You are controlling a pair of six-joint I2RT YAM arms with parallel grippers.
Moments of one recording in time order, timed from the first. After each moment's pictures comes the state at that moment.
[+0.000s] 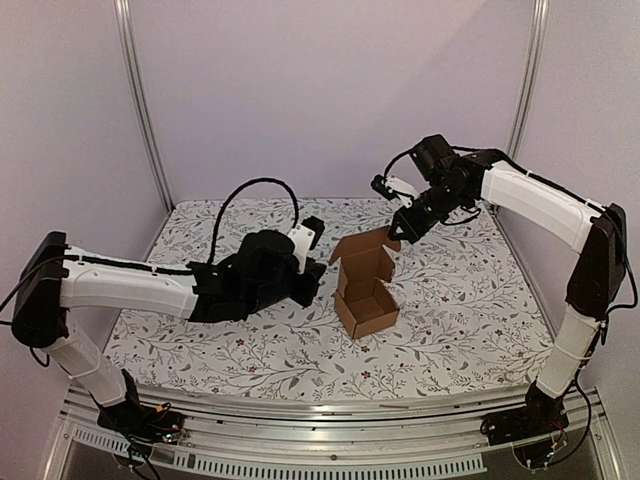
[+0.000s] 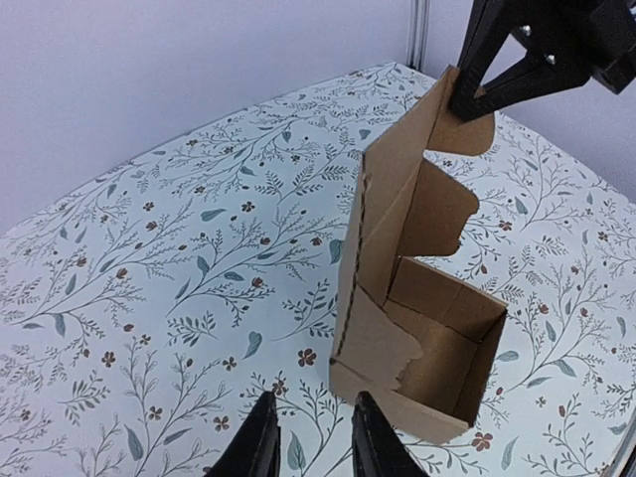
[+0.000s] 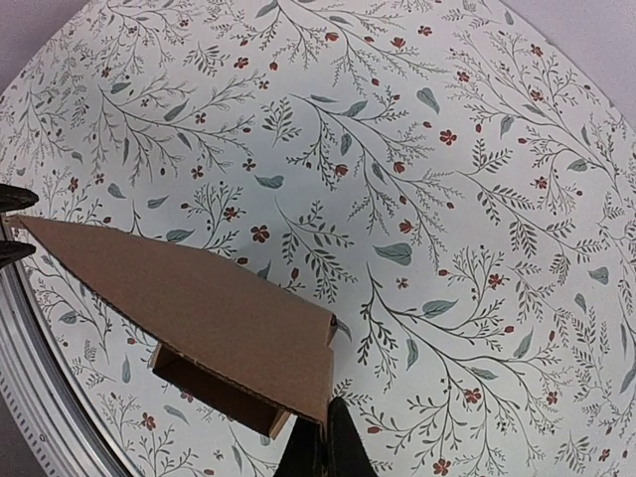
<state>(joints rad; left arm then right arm) -1.05 1.61 0.99 0.15 -0.41 -0.16 0.58 1.79 1.70 -0.91 -0.24 -0.18</state>
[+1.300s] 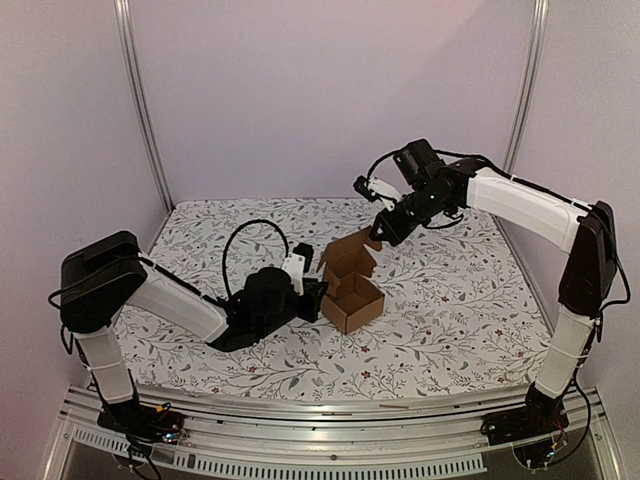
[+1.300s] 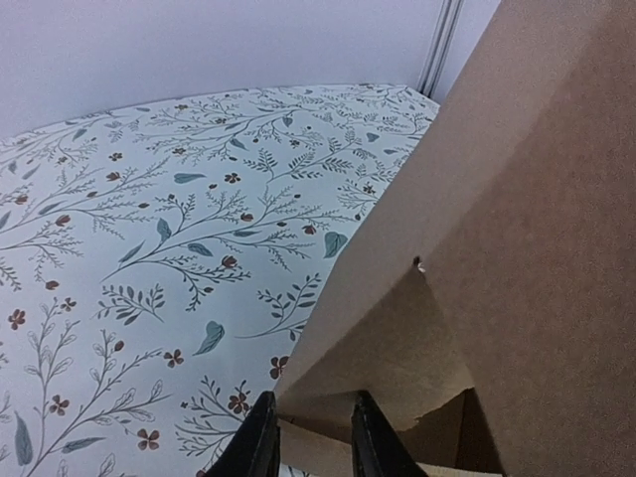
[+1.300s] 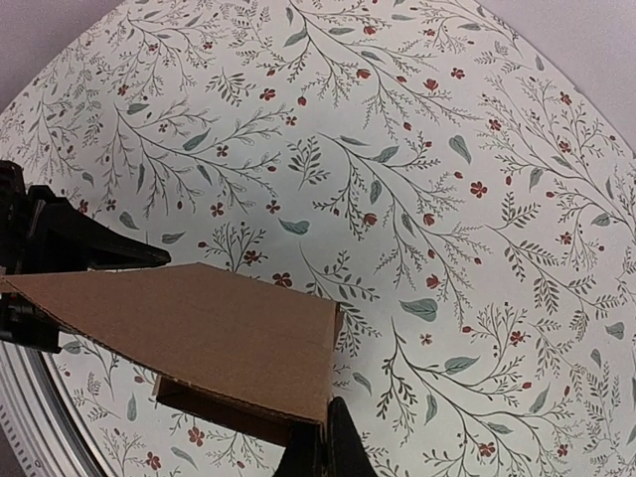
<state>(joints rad) -0.99 1.85 0.76 0.77 -0.37 -0.31 0.64 1.84 1.69 -0.77 -0.24 -0.17</state>
